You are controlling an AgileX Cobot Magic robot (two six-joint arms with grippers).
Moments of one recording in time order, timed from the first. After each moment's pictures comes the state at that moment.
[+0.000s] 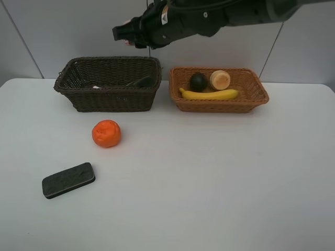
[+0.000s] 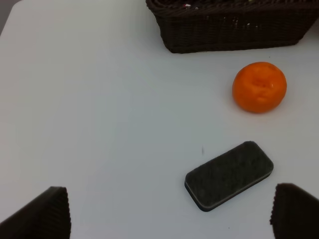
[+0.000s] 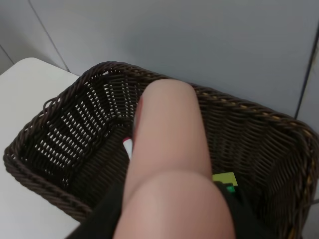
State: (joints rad) left arm -0.02 -0.01 -0.51 -0.01 1.07 0.01; right arm 0.70 1.98 -1.53 -0.32 0.12 0.42
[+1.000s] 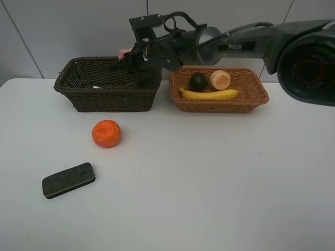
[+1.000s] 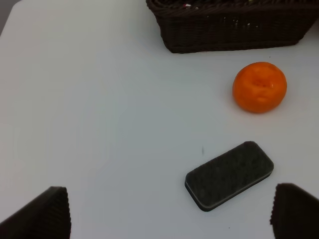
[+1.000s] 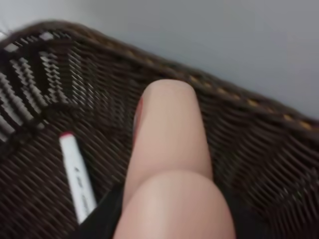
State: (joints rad) left arm -0.02 -0.01 -0.51 -0.01 1.06 0.01; right arm 0.66 2.38 -1.90 -0.43 0.17 0.41
